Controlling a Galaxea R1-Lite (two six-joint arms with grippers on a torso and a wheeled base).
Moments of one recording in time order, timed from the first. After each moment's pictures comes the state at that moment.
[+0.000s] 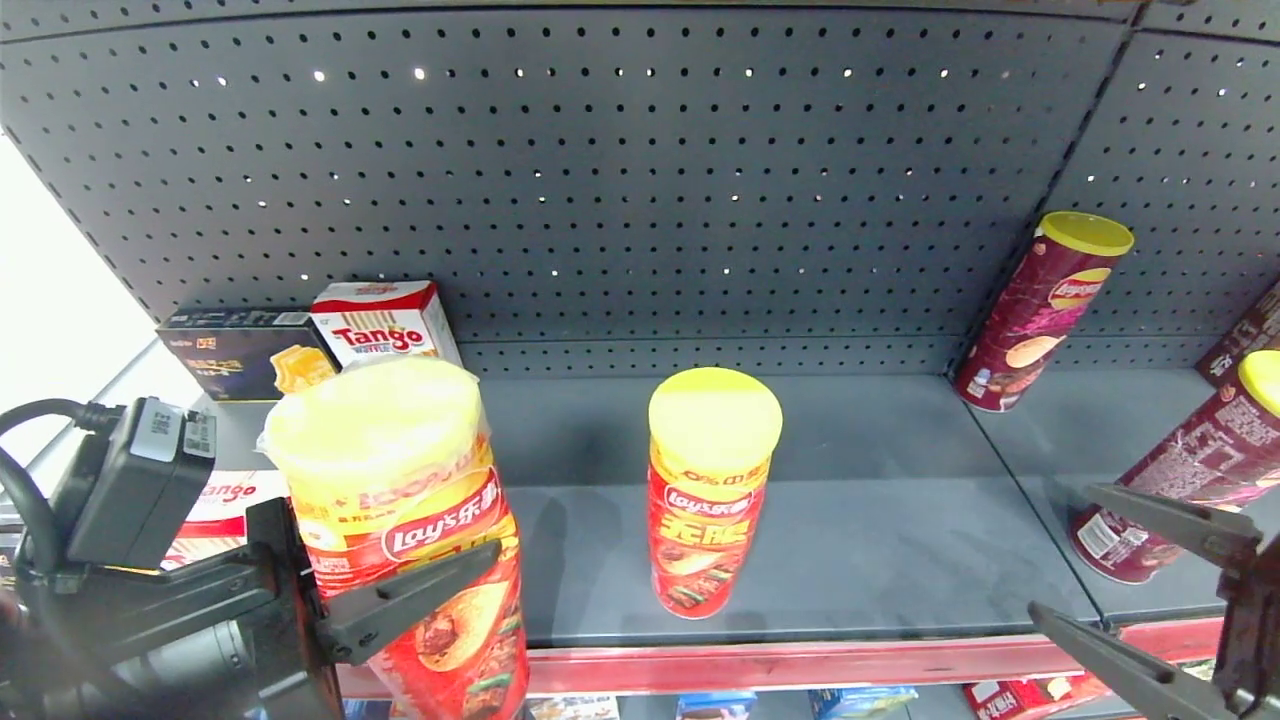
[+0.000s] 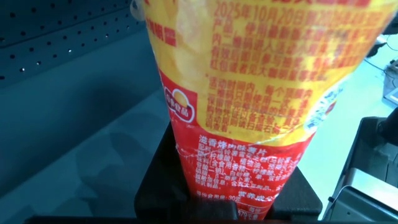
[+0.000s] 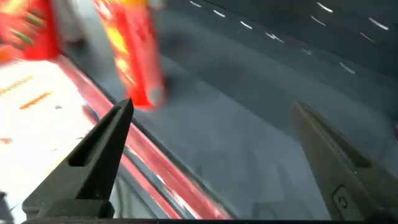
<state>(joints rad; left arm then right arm) -0.48 1.23 -0.29 -0.89 -0.43 -0.02 0.32 1.04 -0.12 -0.96 0.41 -0.17</state>
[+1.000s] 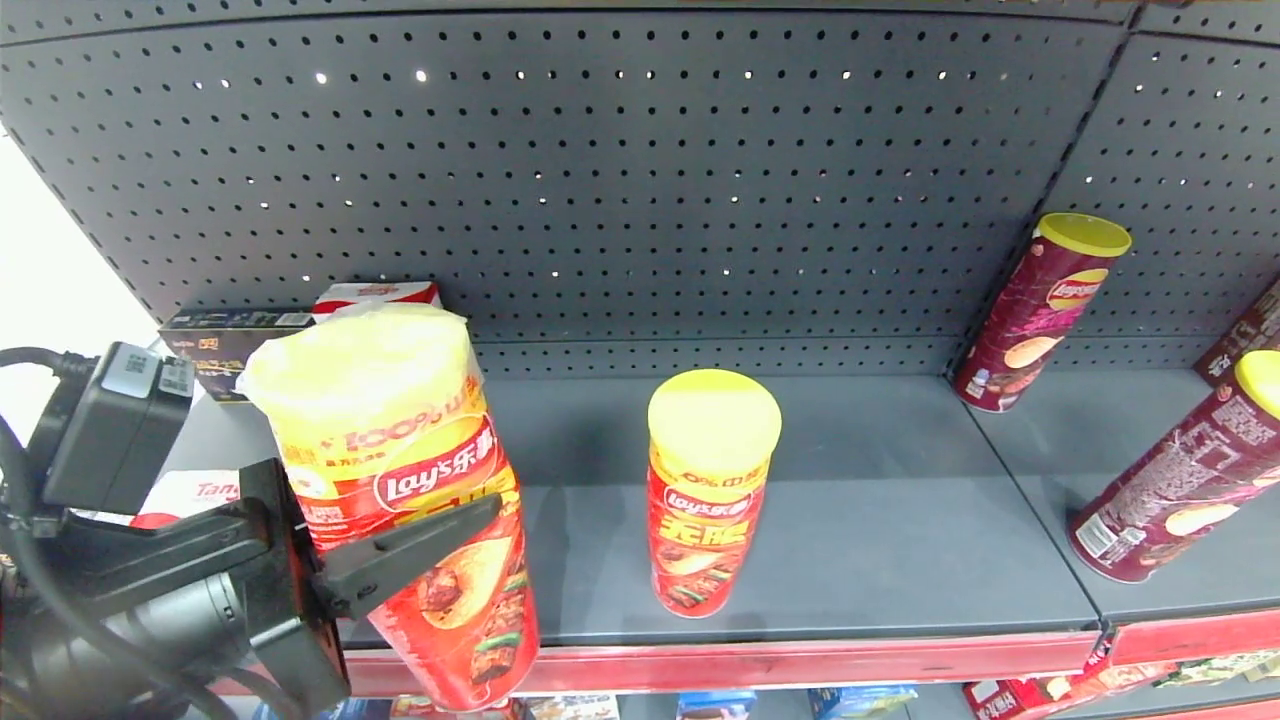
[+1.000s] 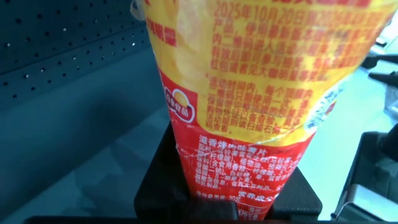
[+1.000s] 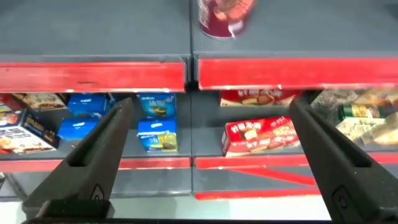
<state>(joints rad) -0.48 1.24 -0.36 -0.88 -0.42 -0.05 -0.07 0.11 0.00 0.00 0.03 -0.02</state>
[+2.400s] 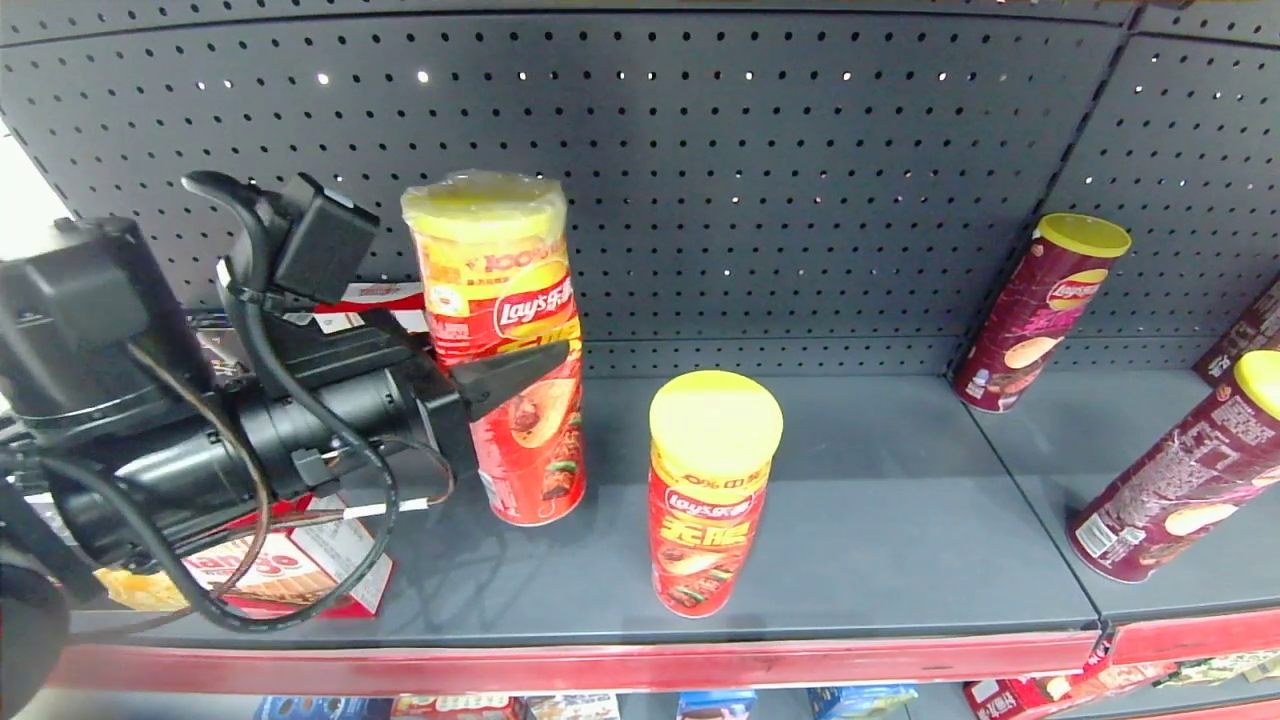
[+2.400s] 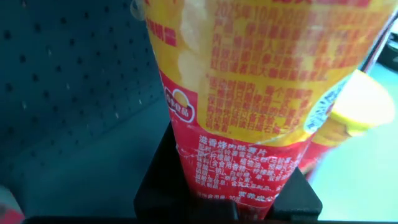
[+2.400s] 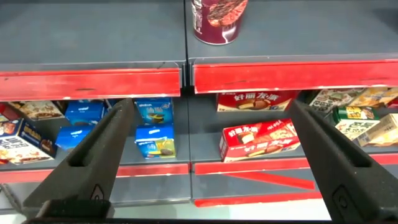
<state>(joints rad) -0.43 1.51 -0.72 -0.83 -0.42 0.04 -0.07 0.08 0.00 0.00 0.02 -0.01</state>
